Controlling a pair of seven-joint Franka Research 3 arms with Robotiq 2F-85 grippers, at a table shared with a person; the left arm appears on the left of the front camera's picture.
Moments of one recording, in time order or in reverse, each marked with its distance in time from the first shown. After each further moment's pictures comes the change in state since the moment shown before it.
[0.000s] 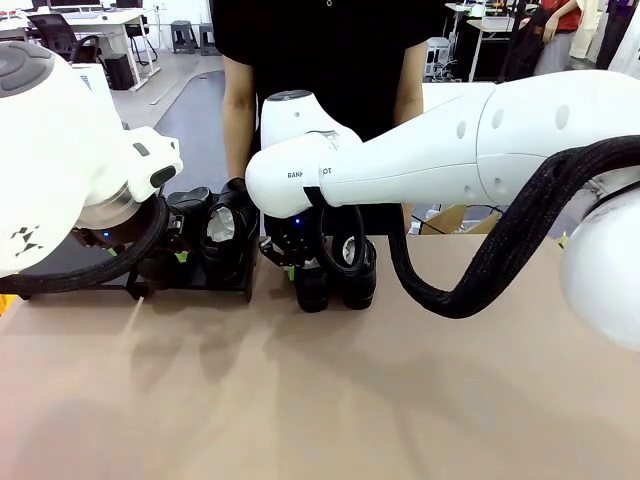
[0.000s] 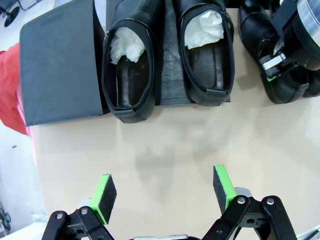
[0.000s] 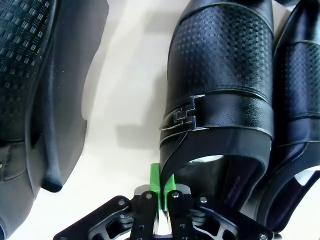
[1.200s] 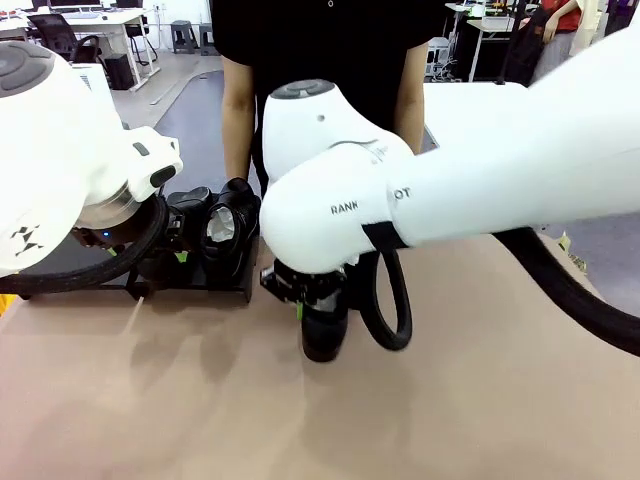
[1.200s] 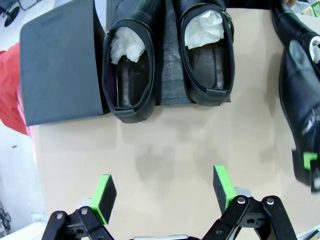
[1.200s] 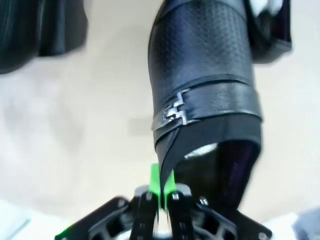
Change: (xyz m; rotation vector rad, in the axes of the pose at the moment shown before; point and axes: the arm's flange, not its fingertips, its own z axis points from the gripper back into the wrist) left arm 0.000 0.000 0.000 0.000 0.000 0.000; right arm -0.177 0.021 0.055 -0.002 -0.037 -0.221
